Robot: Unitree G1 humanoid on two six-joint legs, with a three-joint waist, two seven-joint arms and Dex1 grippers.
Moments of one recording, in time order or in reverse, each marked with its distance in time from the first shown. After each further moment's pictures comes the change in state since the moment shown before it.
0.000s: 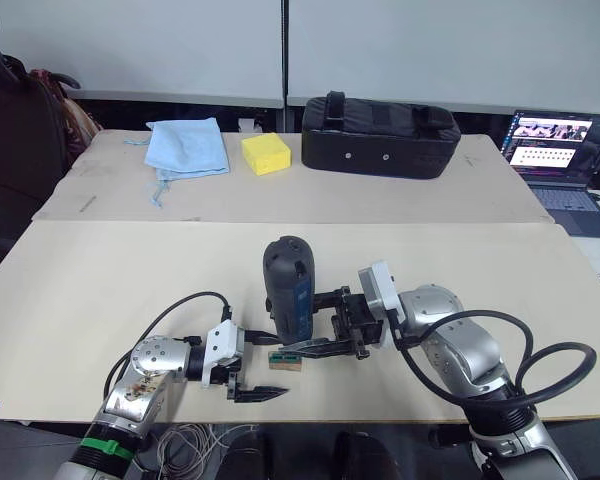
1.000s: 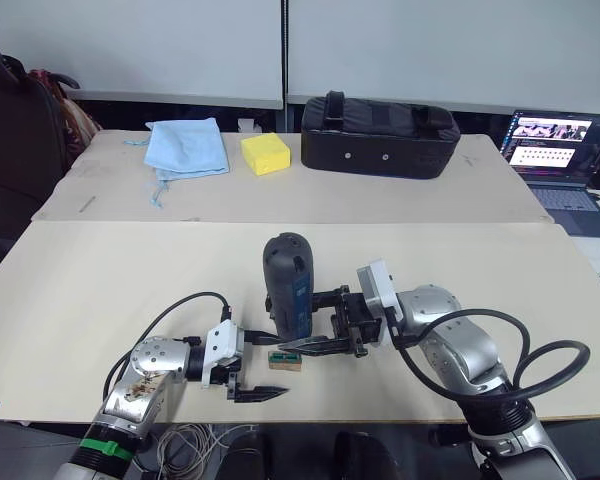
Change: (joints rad) left arm 0.005 0.000 0.003 -0.007 -0.001 0.011 0.005; right arm 0.000 0.003 0.000 0.017 -0.002 0.000 -0.006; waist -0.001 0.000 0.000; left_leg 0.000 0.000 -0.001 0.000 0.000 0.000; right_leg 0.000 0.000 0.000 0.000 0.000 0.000
